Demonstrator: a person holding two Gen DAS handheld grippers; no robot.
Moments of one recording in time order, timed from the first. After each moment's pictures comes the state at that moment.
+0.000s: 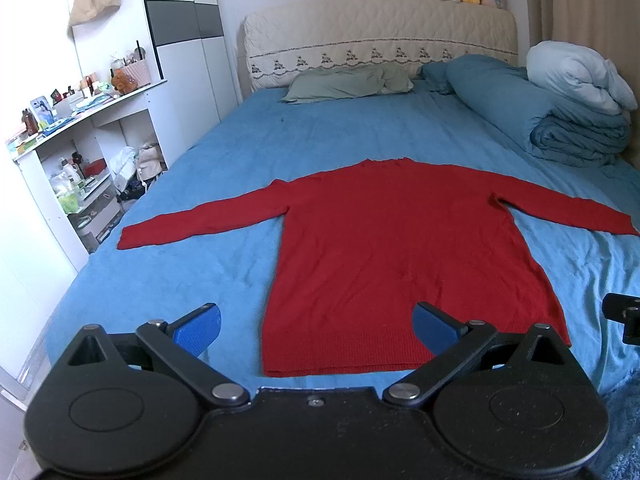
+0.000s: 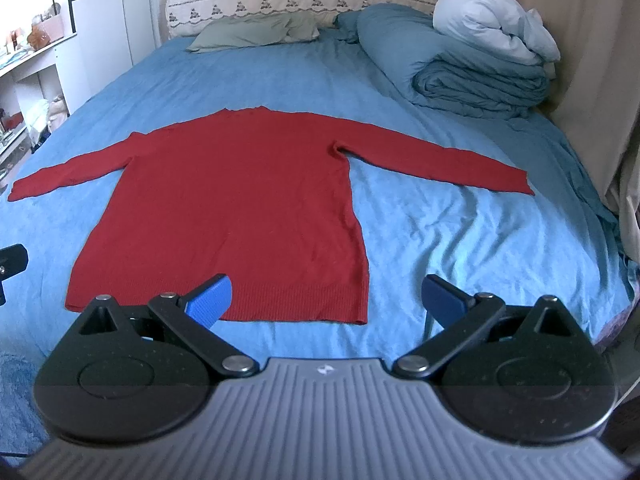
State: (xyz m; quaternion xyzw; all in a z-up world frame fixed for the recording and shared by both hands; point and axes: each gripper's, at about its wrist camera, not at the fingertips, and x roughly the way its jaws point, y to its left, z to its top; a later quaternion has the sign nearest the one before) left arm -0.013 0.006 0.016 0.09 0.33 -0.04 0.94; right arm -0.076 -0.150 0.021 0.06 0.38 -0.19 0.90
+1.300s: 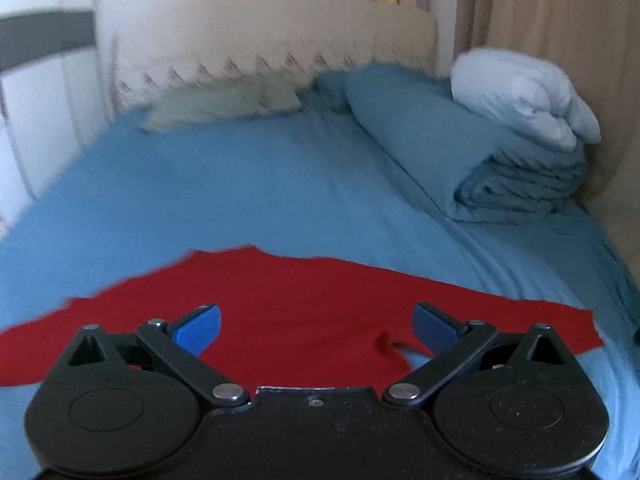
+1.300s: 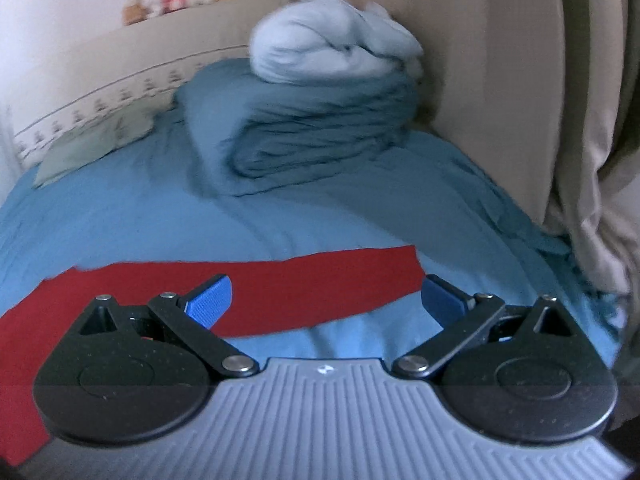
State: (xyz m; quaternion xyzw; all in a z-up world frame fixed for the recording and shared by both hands) left arm 0.287 -0.243 -0.003 0.05 0.34 -0.20 0.92; right arm 0.044 -0.481 -0.005 0.17 0.27 -0.38 0.87
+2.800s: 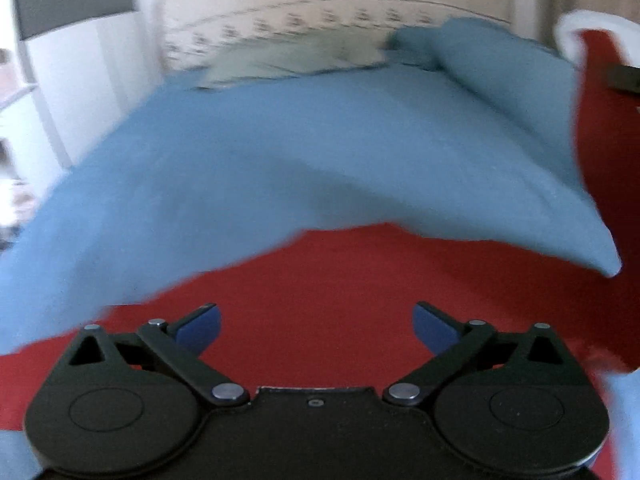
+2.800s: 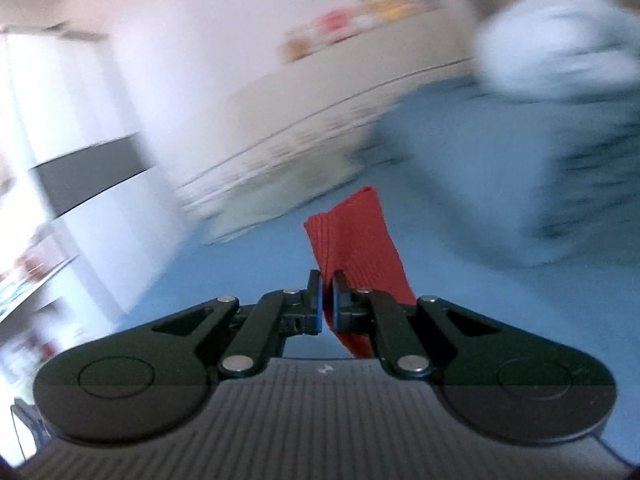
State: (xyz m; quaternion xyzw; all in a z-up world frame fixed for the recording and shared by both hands) left arm 0.439 -0.134 -0.078 0.10 0.36 -0.09 0.92; right arm 0.349 -0.380 -0.003 0.24 0.16 -0.09 0.95
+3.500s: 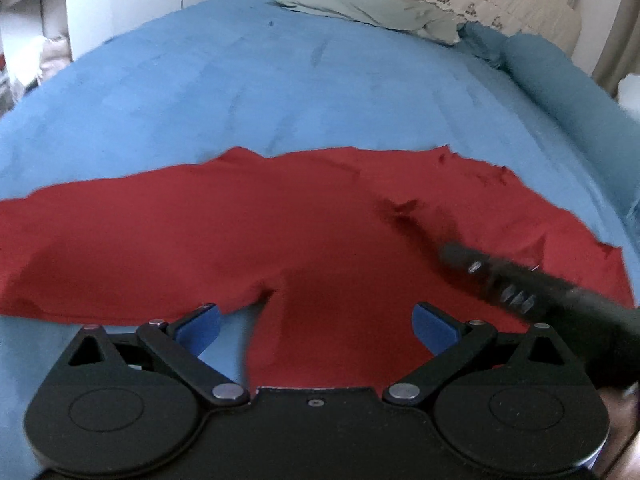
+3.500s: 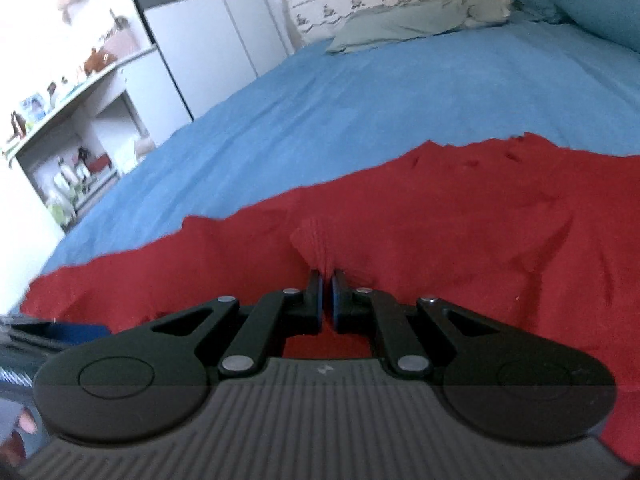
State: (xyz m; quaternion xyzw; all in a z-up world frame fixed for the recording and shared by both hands) left arm 0.446 0.027 -0.150 -0.05 0.44 -0.10 0.89; right arm 0.430 -0.158 -0.198 0.16 0.32 0.06 0.93
